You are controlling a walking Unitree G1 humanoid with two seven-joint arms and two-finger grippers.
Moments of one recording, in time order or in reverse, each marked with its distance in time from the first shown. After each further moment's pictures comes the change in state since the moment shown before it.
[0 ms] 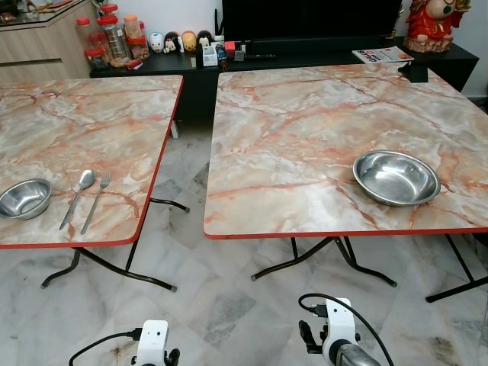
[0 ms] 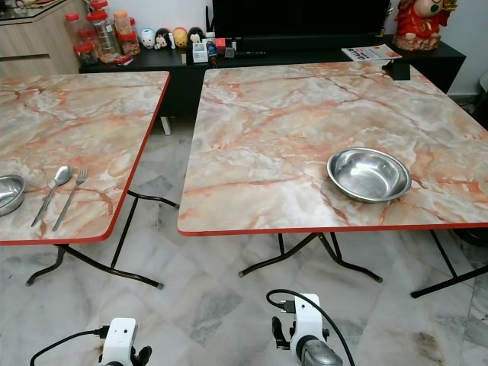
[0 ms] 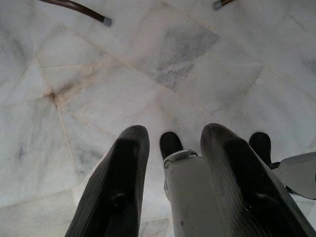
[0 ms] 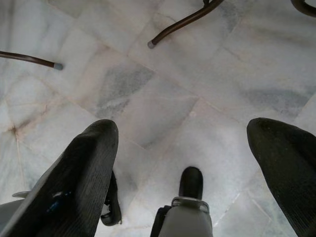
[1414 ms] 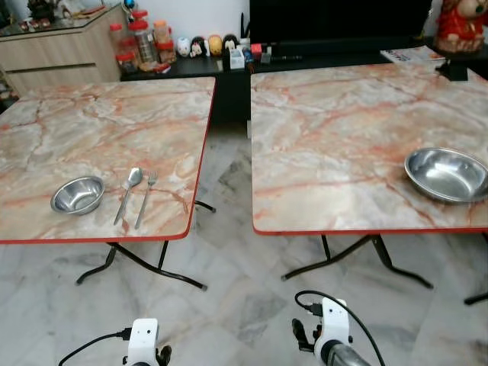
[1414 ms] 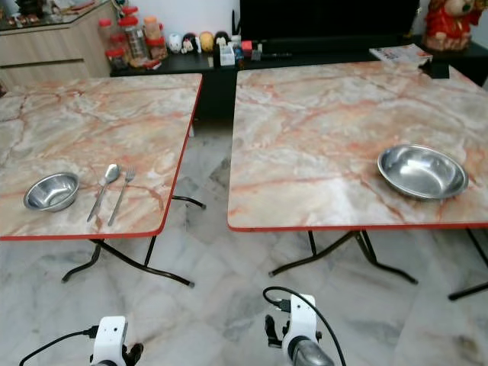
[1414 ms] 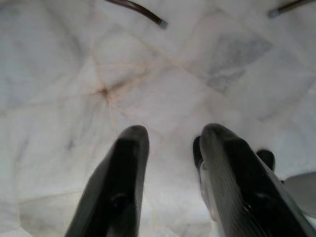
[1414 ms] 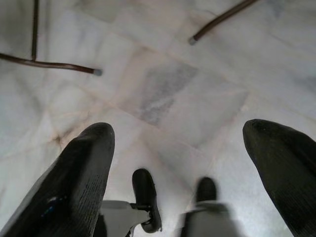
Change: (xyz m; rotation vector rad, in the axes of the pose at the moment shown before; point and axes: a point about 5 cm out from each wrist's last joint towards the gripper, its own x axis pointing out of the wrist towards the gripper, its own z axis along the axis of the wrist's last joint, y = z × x) left arm 0.000 0.004 0.002 -0.051 -0.016 0.025; right arm 0.000 0.004 -0.002 0.081 -0.008 -0.020
